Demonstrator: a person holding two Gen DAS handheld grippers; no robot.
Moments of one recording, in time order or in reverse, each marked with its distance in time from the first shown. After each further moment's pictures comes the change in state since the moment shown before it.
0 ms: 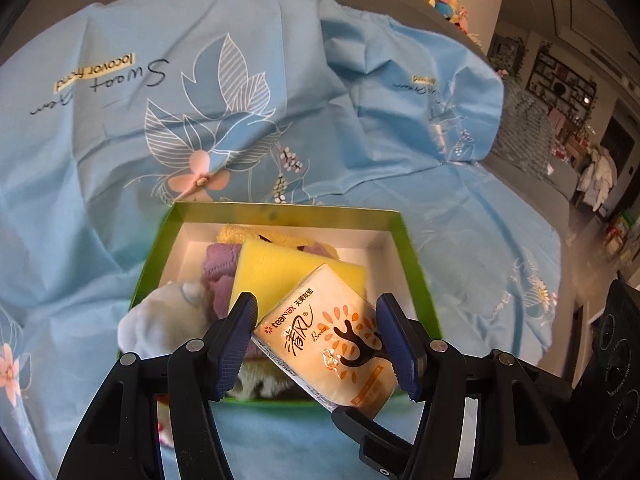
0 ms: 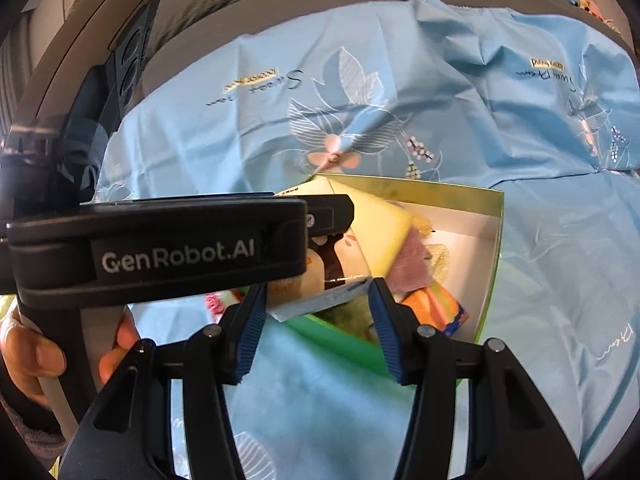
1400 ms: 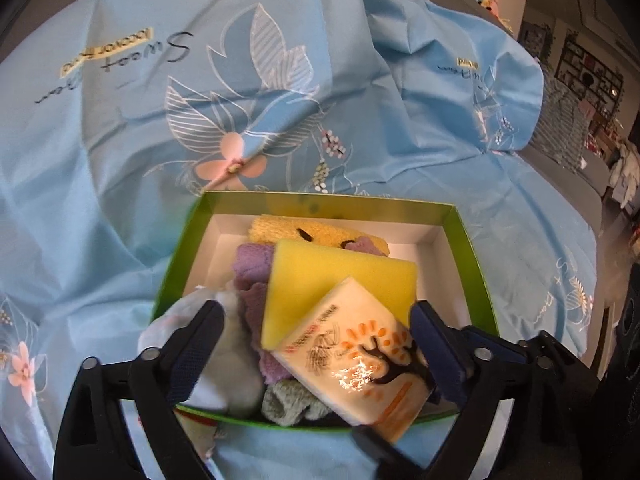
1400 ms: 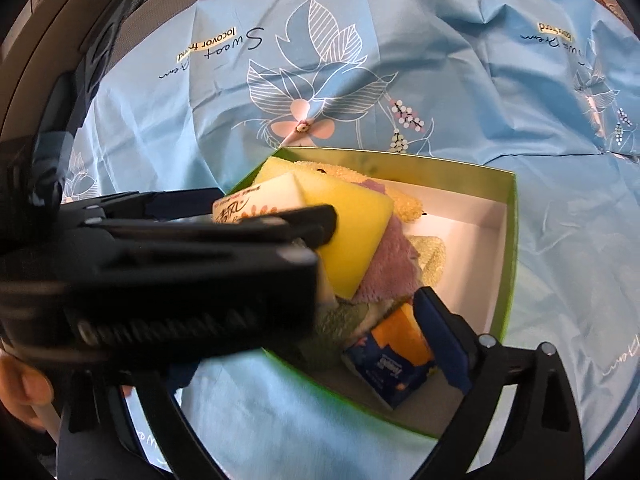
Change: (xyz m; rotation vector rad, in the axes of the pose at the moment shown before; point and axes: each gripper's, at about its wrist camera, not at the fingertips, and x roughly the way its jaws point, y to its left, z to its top) left arm 0.021 0.025 0.006 -0.016 0.051 0.108; right arm 0.038 -0.009 0.015 0.025 0.104 -0.061
